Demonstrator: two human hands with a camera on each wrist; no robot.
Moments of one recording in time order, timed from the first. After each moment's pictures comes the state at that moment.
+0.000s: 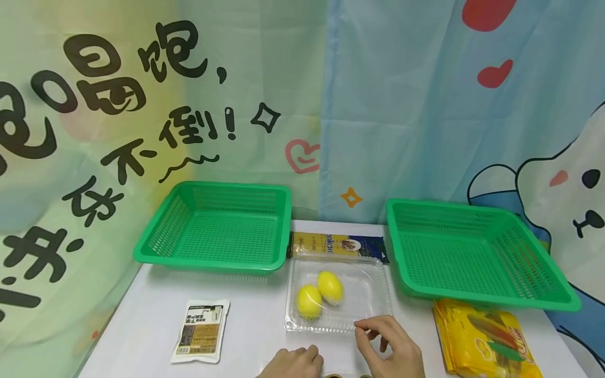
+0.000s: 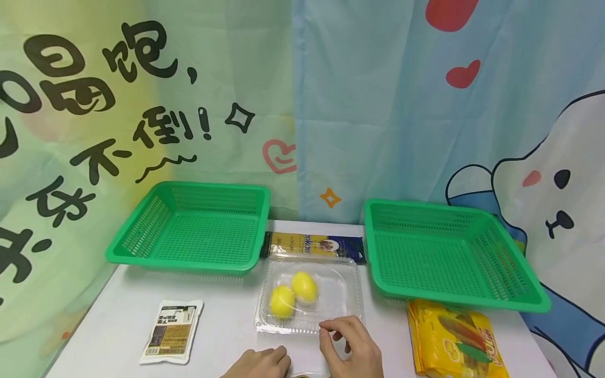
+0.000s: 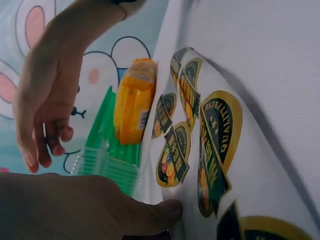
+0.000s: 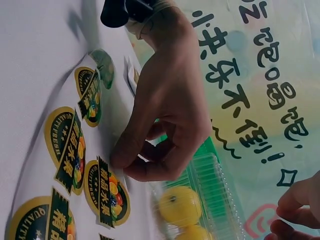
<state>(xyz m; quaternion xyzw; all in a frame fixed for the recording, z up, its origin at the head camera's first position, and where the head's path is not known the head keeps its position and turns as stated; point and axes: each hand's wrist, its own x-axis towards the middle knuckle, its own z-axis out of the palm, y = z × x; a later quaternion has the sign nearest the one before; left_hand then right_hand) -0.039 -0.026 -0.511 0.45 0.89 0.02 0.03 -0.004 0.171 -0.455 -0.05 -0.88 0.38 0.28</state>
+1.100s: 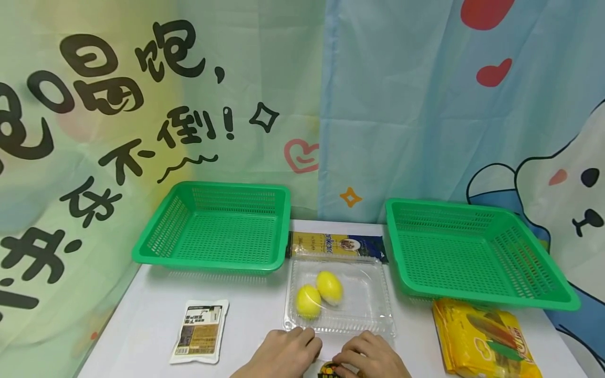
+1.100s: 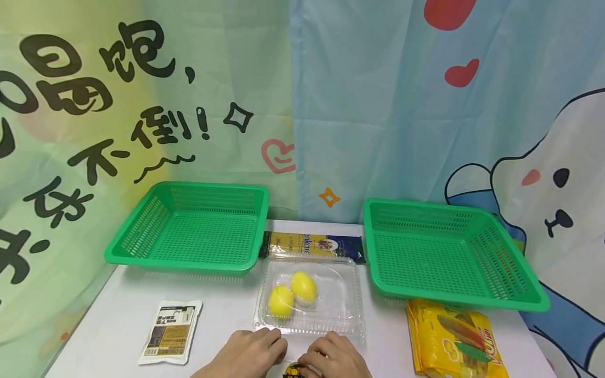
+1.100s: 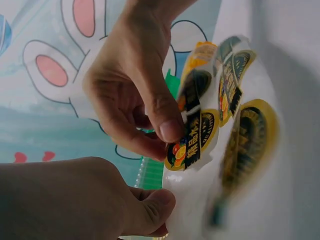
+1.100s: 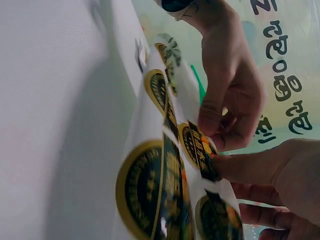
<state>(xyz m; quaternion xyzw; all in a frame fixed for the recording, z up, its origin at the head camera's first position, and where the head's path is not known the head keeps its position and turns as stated) -0.056 -0.040 -0.476 0.49 0.86 0.06 -0.16 -0.012 0.193 -0.491 0.35 -0.85 0.26 0.28</state>
